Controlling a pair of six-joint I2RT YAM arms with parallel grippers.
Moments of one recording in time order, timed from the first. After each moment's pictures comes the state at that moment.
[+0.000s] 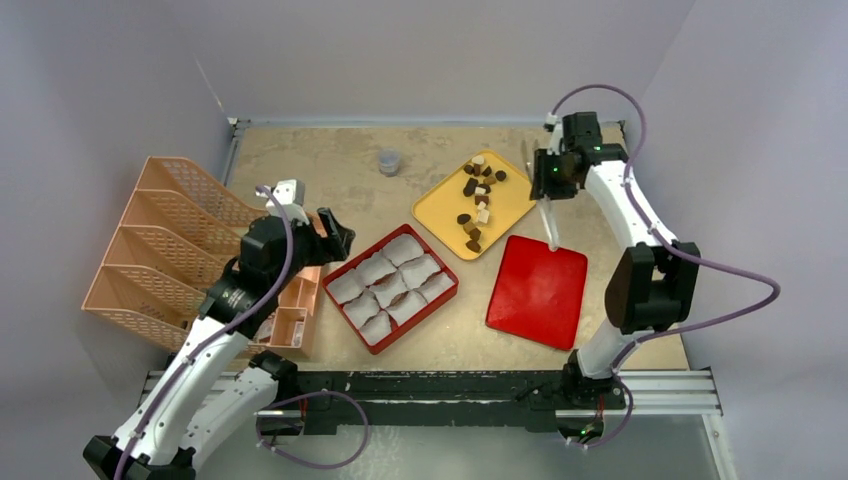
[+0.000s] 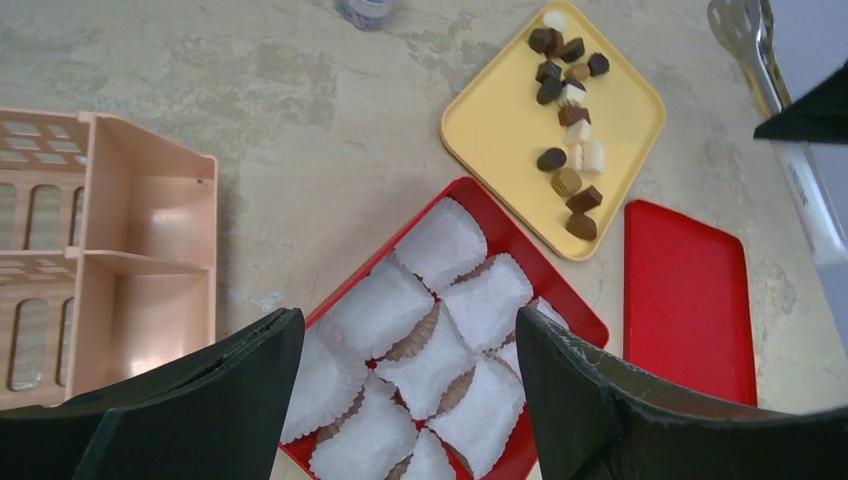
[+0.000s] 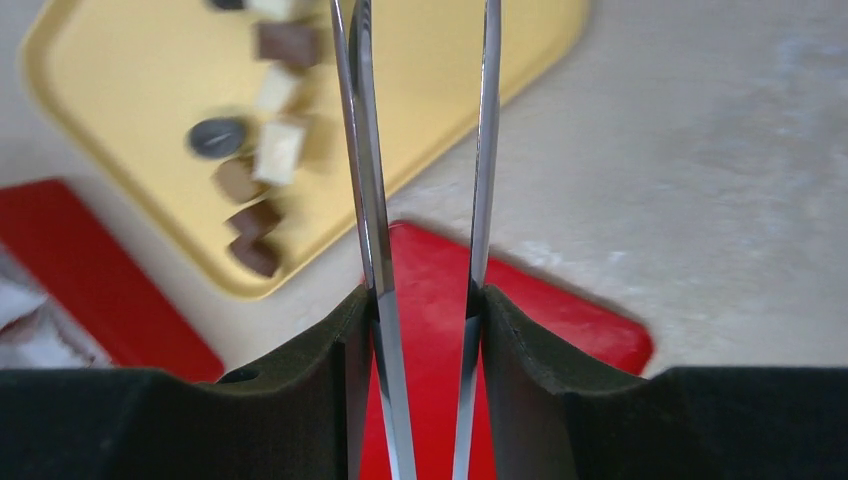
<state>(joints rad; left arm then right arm) -0.43 0.70 0.77 -0.45 -0.08 -0.46 0.04 1.71 1.52 -0.82 -0.07 0.09</state>
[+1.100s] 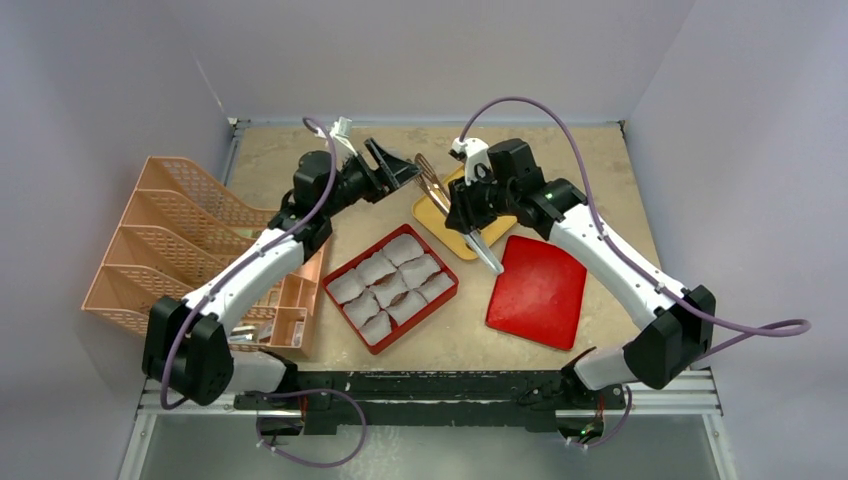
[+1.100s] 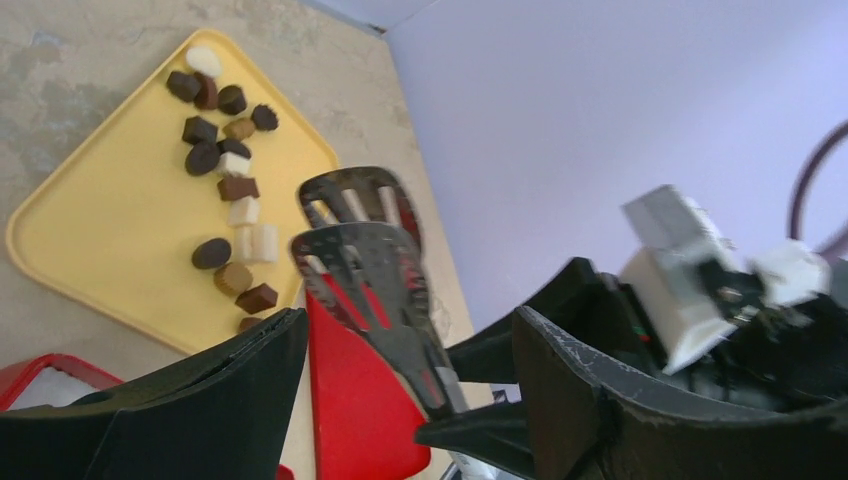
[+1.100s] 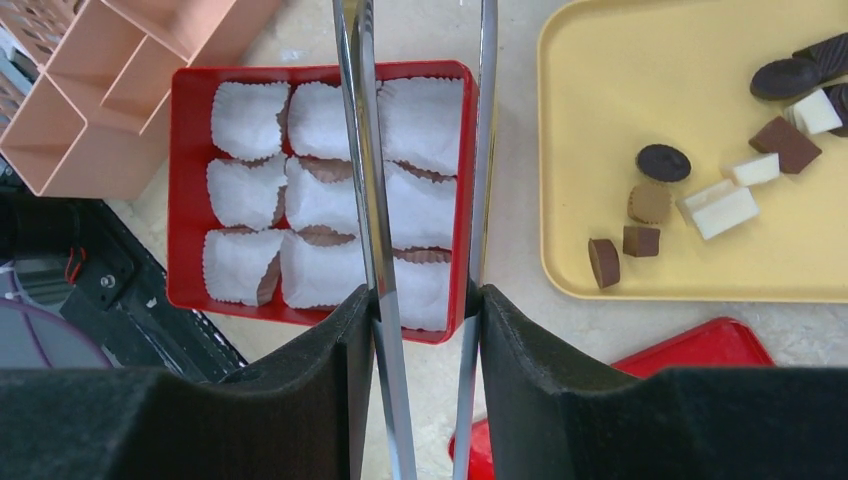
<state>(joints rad) -0.43 1.31 0.99 0.22 0.33 -0.97 0.57 1.43 1.36 -0.66 -0.26 0.09</state>
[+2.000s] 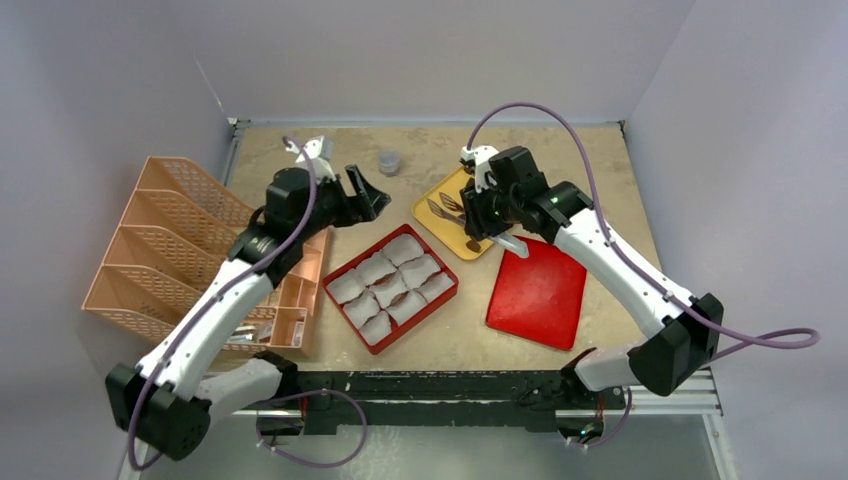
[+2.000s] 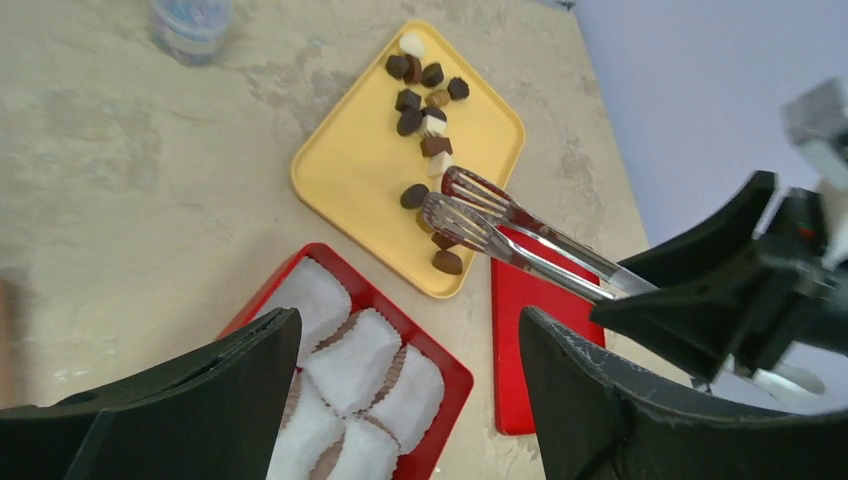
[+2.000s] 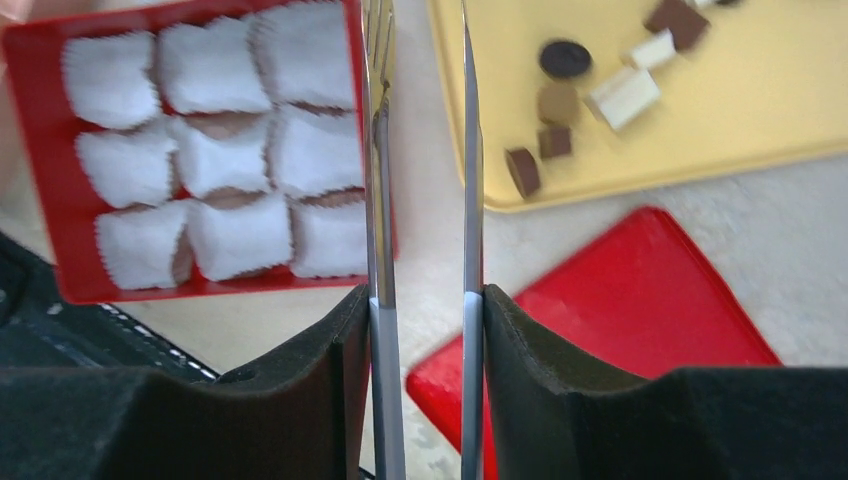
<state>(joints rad) -0.43 1.11 1.00 -0.25 0.13 -0.62 0.59 1.38 1.36 -0.78 -0.08 0.09</state>
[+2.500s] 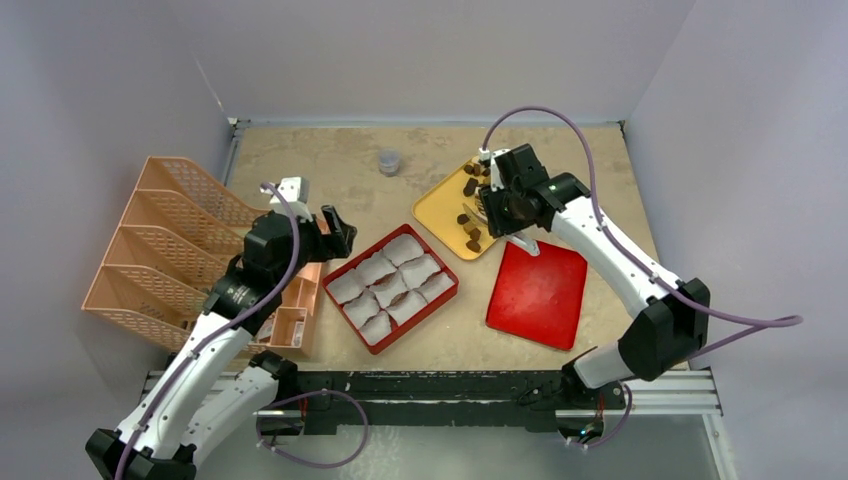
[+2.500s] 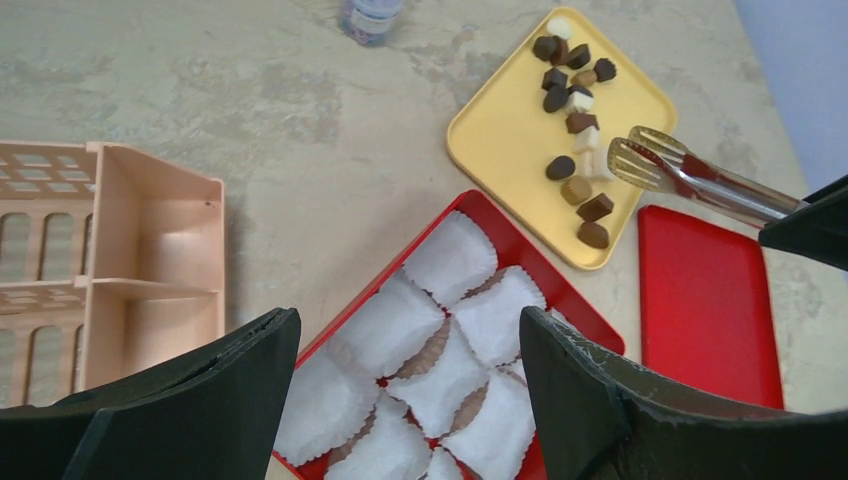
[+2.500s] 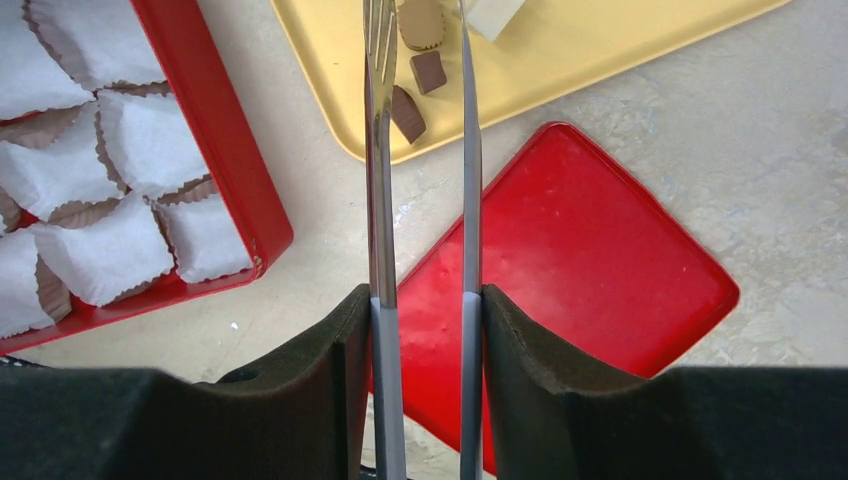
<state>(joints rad) -0.43 0.75 0.79 -0.39 -0.10 -0.43 0.50 1.45 1.36 -0.90 0.09 0.10</state>
